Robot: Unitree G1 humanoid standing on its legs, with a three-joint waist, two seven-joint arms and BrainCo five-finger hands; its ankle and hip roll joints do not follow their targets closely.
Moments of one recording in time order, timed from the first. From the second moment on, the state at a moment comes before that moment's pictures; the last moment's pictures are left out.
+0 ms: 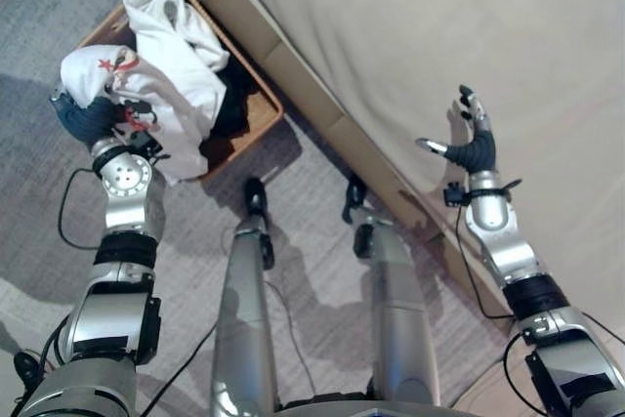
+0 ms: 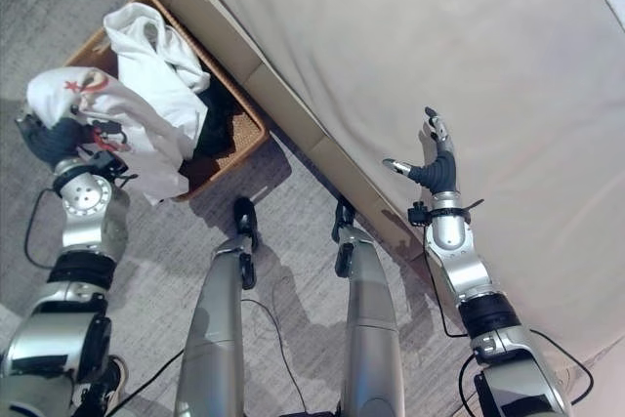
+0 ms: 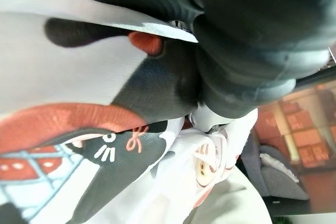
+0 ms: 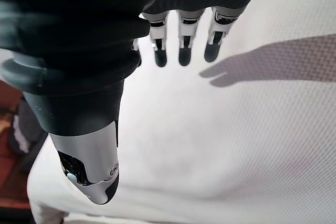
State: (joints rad) left arm -0.71 0.60 0.05 0.73 -0.45 -0.42 0.61; right arm -0.46 -0.50 0.17 0.35 0.05 -0.27 -0.36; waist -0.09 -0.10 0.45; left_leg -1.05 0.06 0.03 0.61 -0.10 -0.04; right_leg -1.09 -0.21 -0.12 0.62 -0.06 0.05
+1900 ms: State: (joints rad) left arm -1.05 0.61 -0.06 0.93 -0.45 -0.24 0.50; right arm -0.47 -0.55 0.05 0.18 0.02 -0.32 -0.34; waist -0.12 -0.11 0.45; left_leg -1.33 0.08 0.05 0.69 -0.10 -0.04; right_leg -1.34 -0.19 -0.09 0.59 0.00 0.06
